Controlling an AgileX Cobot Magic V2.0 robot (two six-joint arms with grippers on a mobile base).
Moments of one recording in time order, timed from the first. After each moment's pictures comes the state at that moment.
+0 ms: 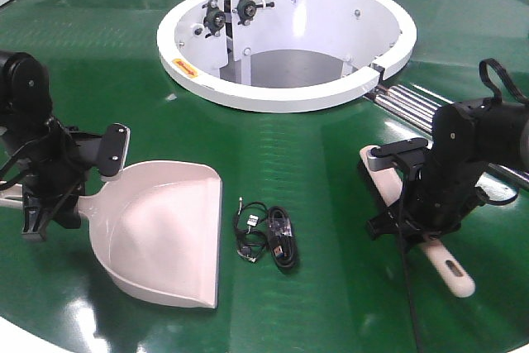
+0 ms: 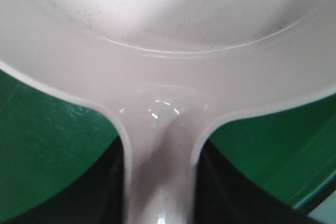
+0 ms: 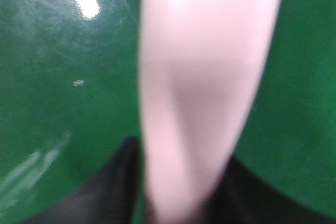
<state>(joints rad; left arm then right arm) -0.16 1.80 -1.33 0.01 1.14 1.37 0.21 1.80 -1.14 -0.02 0.93 -0.07</state>
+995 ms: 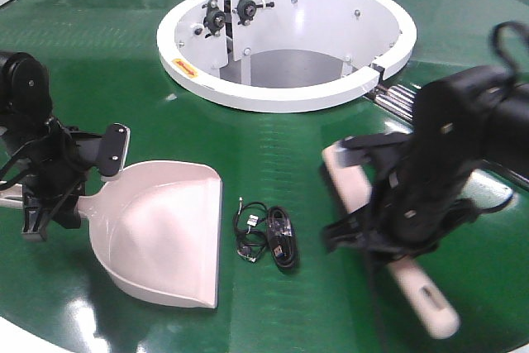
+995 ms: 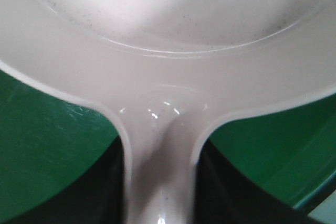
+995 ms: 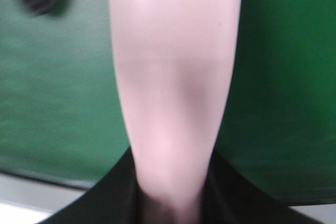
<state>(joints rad) -0.16 1.80 -1.33 0.01 1.14 1.37 0.50 1.57 -1.16 0.02 1.20 0.27</state>
